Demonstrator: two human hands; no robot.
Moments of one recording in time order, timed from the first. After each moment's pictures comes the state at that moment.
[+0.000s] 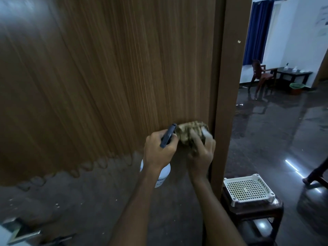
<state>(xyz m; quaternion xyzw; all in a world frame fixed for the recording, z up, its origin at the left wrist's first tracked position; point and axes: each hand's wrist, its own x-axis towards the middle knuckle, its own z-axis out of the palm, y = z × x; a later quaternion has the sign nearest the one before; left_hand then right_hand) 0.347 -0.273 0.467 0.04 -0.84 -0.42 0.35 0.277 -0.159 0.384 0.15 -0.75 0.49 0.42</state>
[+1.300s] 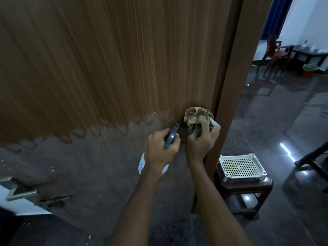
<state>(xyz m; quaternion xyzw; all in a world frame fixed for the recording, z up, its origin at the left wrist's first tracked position) 0.362 -0.257 0.377 0.10 -0.85 -0.40 0.33 0.271 -0.161 0.338 0.07 -0.74 0.54 0.40</state>
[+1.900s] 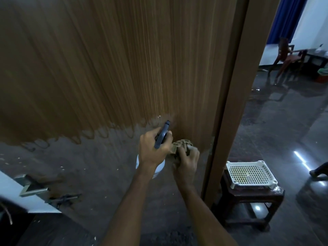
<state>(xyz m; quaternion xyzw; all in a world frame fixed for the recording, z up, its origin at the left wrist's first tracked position) 0.376 -0.282 0.391 0.09 -0.83 -0.39 0.38 0.320 -0.188 0.261 0.21 -0.83 0.45 0.26</state>
